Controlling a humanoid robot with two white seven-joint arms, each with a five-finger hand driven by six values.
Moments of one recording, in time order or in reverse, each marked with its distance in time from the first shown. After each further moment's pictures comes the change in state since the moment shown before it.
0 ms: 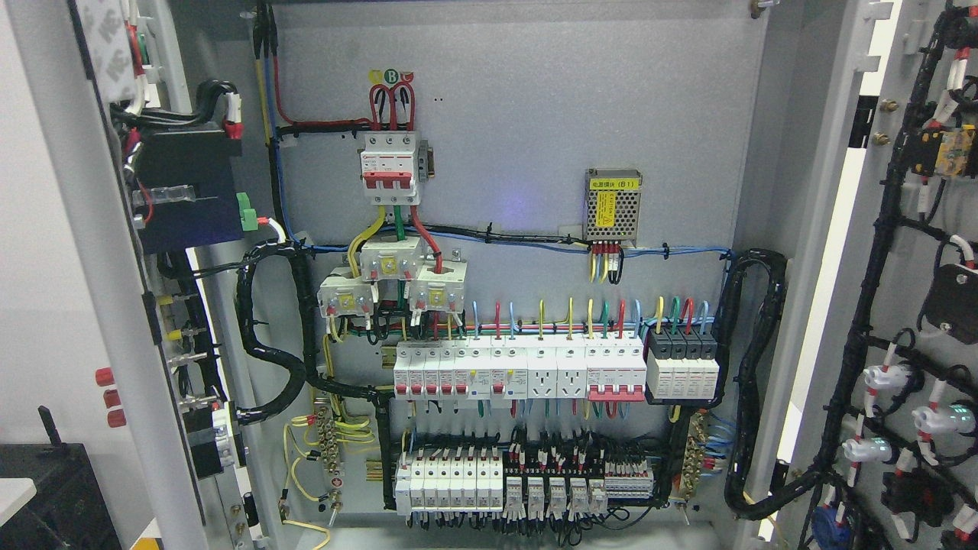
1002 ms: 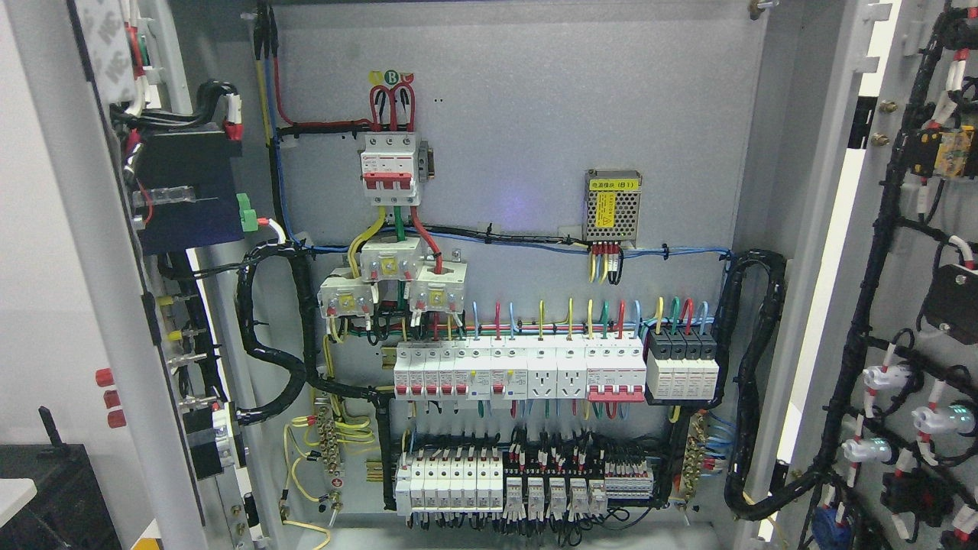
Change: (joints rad) left arm 0.433 0.130 -0.222 -1.142 -0.152 -0.033 -0.009; right arm 0.096 -0.101 -0.265 -0.141 -0.008 -0.098 0.002
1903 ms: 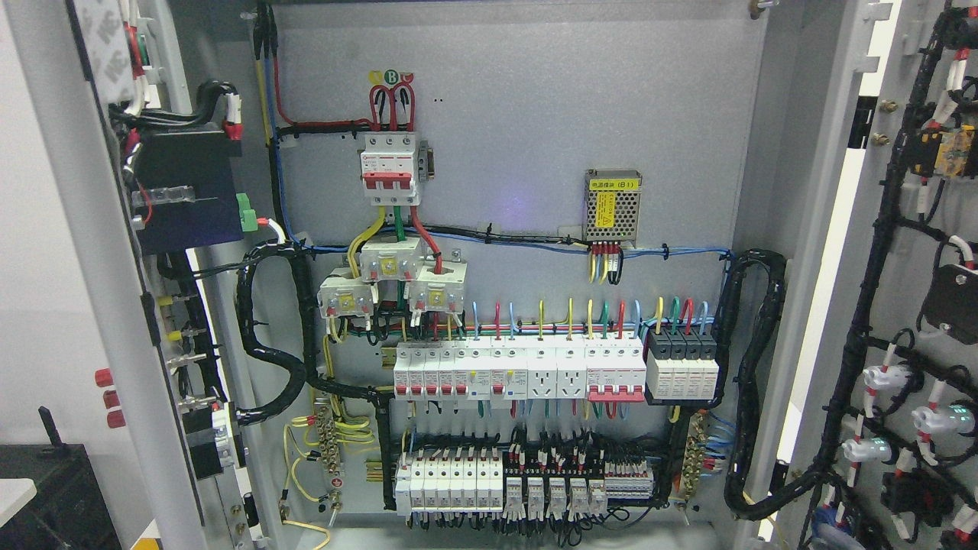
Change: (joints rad) left arm -0.123 0.073 -0.077 -0.457 -0.003 -0.376 0.005; right arm 0.003 -0.020 -0.149 0.016 -0.063 0.023 -0.003
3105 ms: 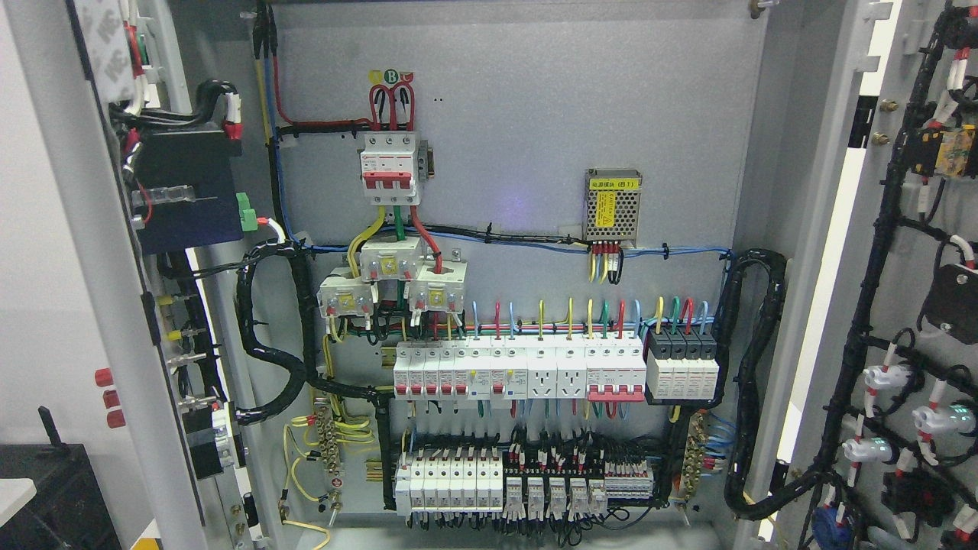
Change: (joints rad) left arm -0.238 -0.074 0.140 -0.158 0.020 -0.176 0.017; right arm 0.050 -0.010 -0.068 0.027 -0.045 -0.027 0.011
